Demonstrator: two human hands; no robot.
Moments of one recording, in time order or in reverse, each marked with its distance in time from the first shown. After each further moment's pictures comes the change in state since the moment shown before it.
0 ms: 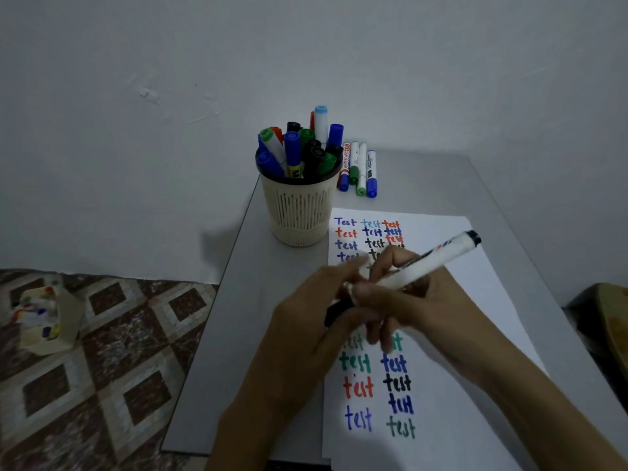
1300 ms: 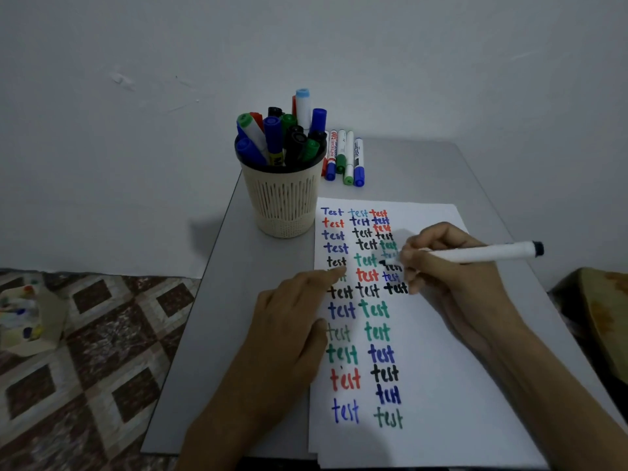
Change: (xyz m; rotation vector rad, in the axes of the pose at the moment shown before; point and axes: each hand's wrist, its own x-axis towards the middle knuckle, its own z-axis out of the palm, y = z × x) left_hand -0.018 -0.016 0.003 0.275 -0.145 -0.066; right_hand 0.007 0.024 -0.044 0.242 0.354 -0.152
